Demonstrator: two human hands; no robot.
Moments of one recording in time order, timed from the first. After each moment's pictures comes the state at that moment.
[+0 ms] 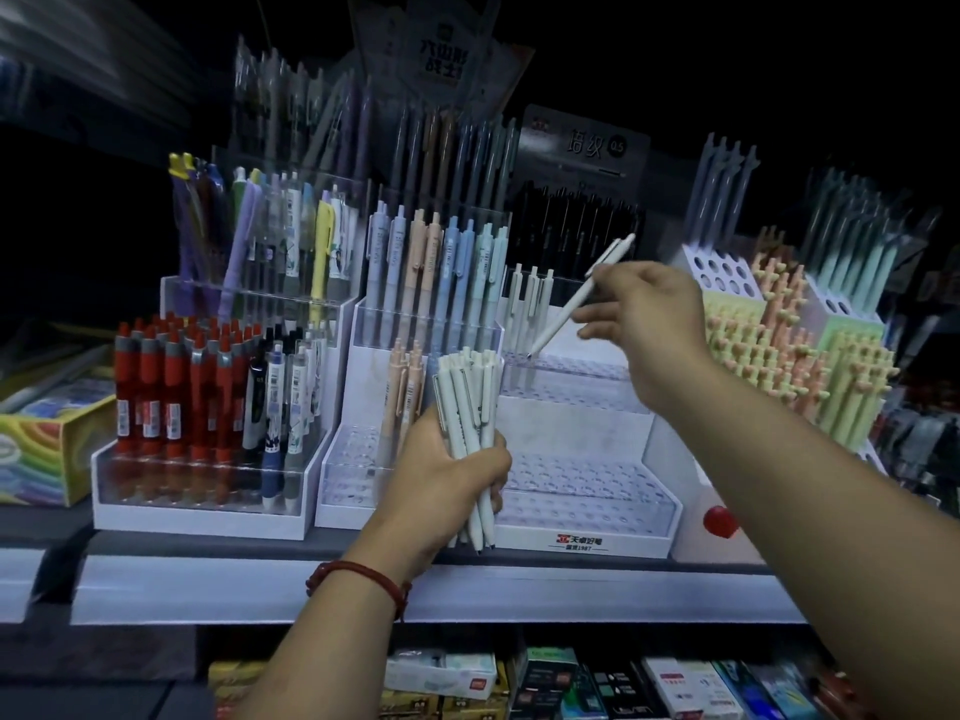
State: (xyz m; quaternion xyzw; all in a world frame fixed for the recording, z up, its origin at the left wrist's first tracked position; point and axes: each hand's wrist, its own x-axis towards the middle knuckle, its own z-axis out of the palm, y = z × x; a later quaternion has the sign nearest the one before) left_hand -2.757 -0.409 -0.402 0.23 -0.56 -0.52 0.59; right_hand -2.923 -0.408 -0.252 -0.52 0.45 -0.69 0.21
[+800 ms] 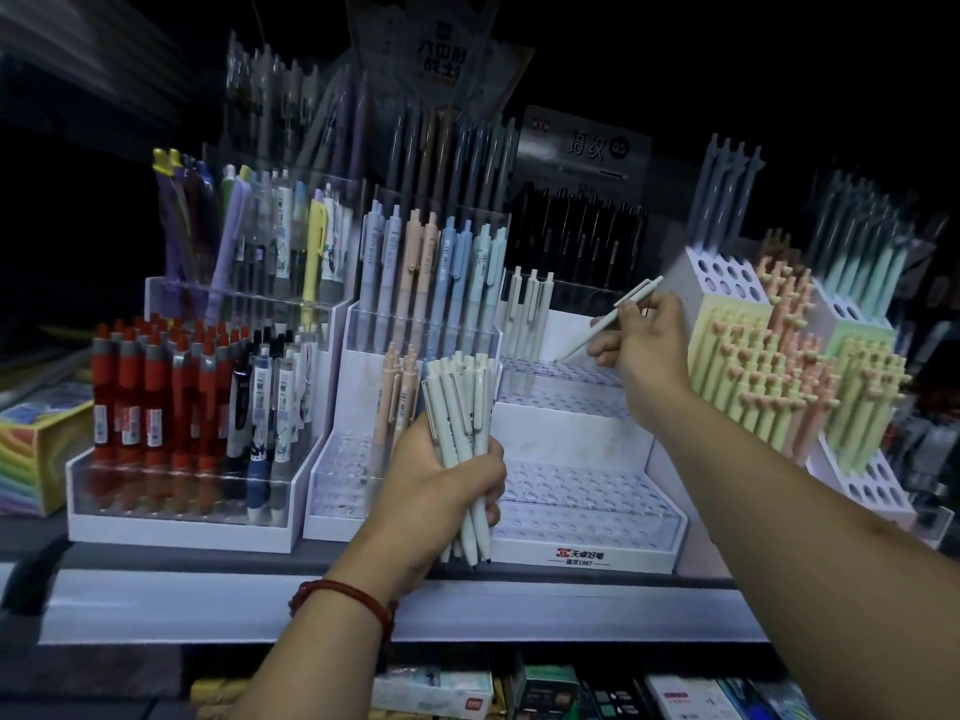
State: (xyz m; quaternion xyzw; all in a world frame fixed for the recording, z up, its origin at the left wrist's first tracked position) left_hand -2.758 -0.408 -0.402 0.19 -0.55 -0.55 0.60; right_hand -2.972 -0.485 -0.290 -0.51 0.46 -0.71 0.16
